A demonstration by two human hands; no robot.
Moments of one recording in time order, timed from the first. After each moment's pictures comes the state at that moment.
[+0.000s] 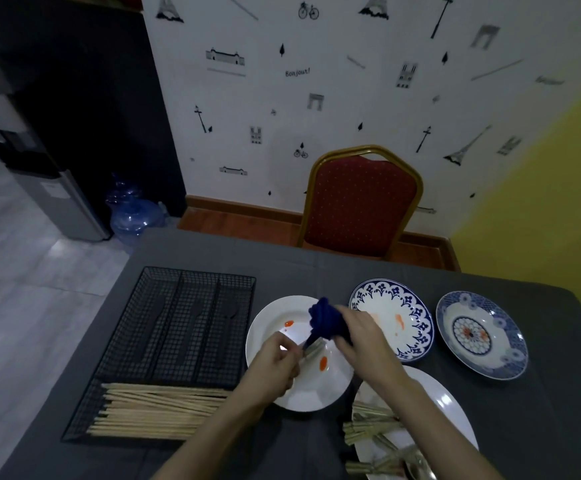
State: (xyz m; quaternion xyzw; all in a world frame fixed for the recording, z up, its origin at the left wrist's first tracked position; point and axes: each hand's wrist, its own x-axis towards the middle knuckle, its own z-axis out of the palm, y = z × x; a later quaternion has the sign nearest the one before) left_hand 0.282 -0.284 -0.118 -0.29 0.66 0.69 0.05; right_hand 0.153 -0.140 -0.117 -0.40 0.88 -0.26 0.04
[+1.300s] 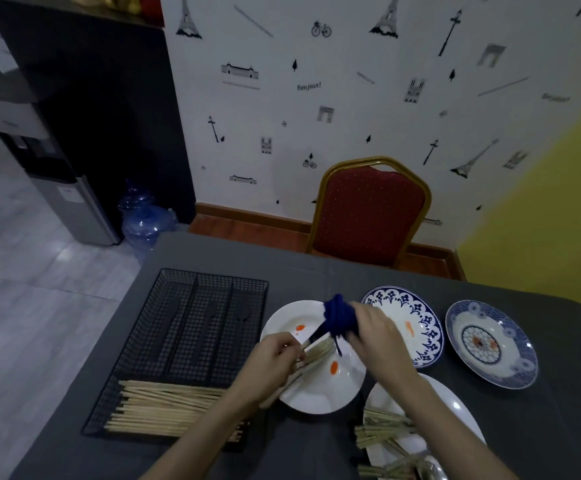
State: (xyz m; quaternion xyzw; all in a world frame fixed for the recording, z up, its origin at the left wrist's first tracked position) left_hand 0.298 -0.308 -0.103 -0.26 0.73 0.64 0.01; right_hand 0.151 -0.151 -0.111 -0.38 0.91 -0.17 -0.02
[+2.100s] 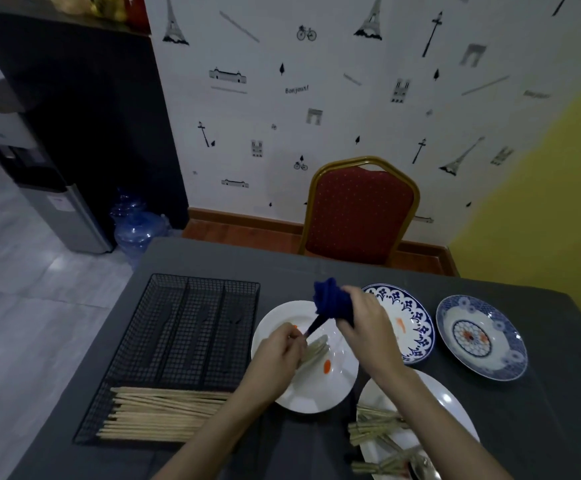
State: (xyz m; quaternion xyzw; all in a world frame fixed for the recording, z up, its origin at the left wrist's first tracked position) left_hand 0.284 -0.292 -0.098 -0.23 0.80 0.56 -0.03; right_hand 0.161 -0.160 -0.082 -0.34 0.90 -0.28 -0.04
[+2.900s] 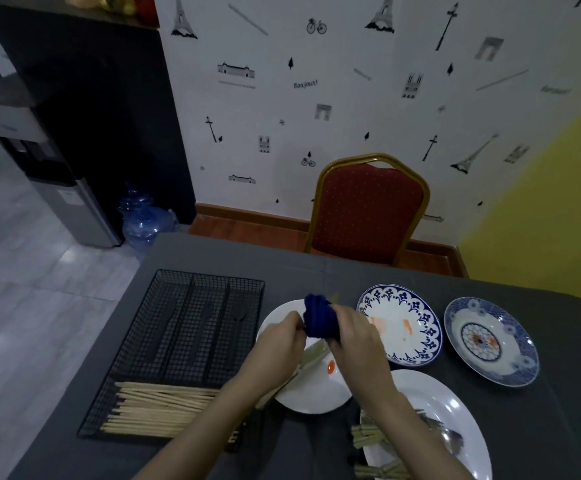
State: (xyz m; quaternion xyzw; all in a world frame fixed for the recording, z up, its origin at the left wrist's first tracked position) left_hand 0.270 -0.302 -0.087 -0.20 0.87 0.45 -0.01; right_hand 0.187 -0.166 -0.103 -0.37 0.89 -0.25 -0.05
